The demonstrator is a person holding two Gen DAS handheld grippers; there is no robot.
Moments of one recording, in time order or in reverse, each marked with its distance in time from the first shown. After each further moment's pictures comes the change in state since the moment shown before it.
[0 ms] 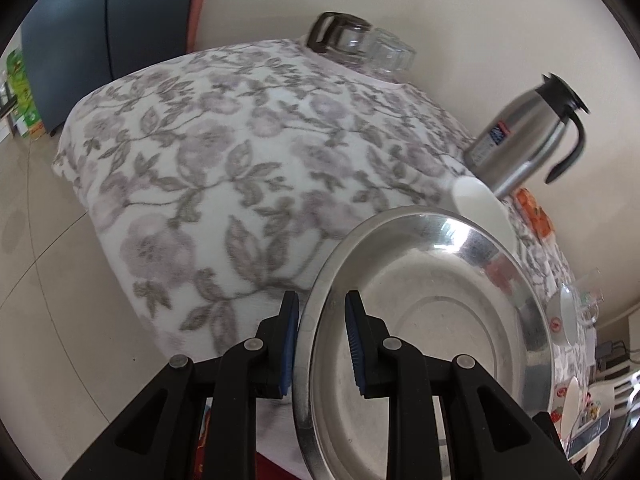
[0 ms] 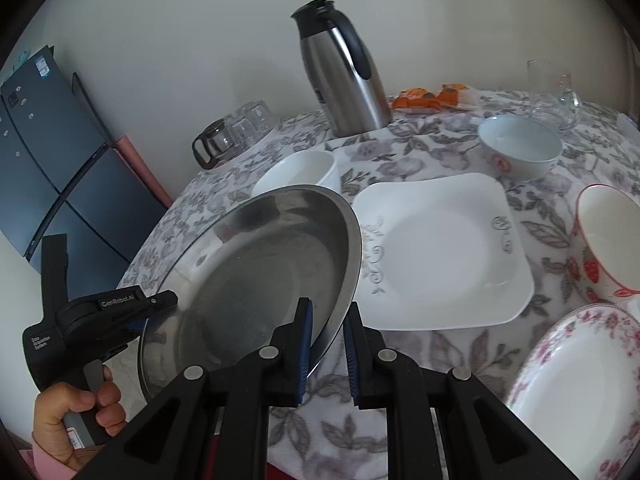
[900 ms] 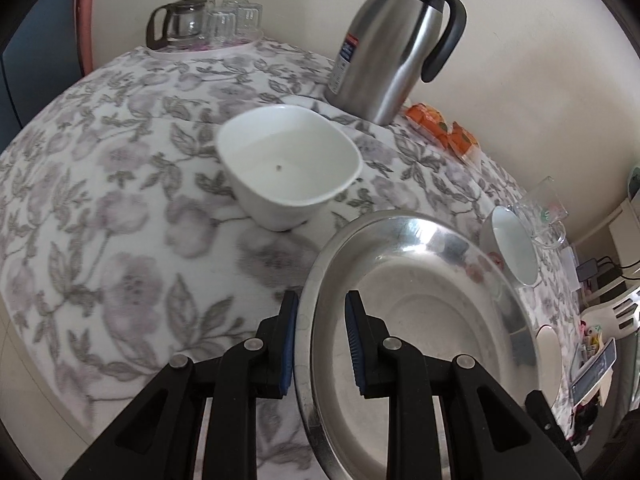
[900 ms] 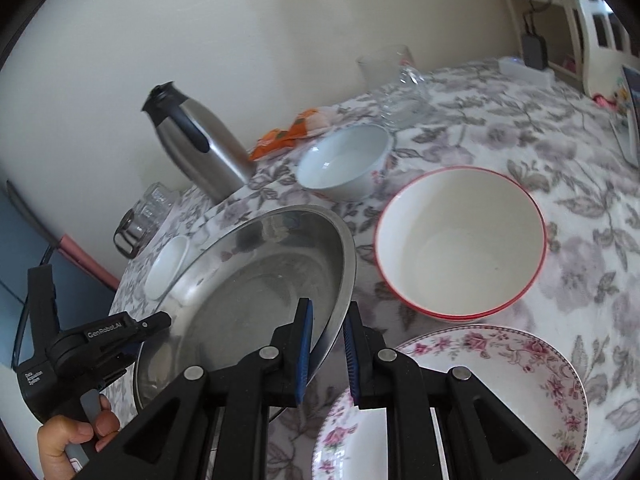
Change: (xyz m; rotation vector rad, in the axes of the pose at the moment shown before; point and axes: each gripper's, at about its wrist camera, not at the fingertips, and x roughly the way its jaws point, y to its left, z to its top) left arm 0.038 -0.165 -0.031 0.264 0.096 -0.129; right arm -0.030 -0.139 0.015 0.322 -0.106 -0.148
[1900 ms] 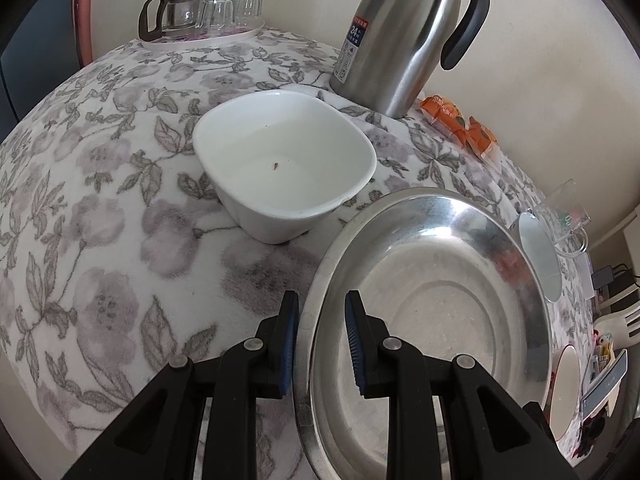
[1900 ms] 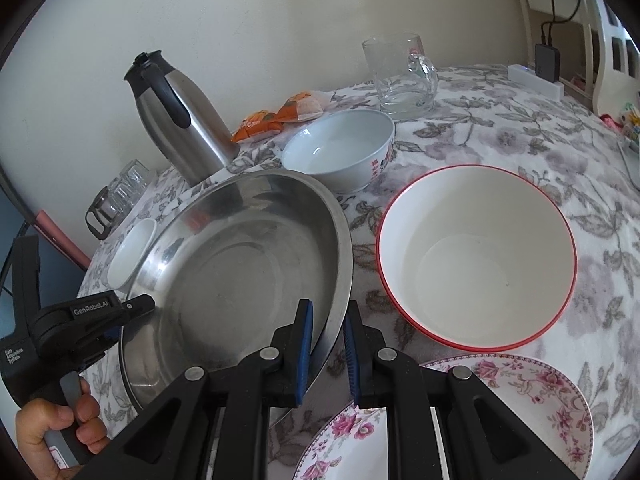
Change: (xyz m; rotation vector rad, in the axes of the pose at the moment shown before) left arm 0.038 0.002 0.011 -0.009 0.014 0.034; right arm 0.034 0.010 0.000 -0.099 0.022 -0.096
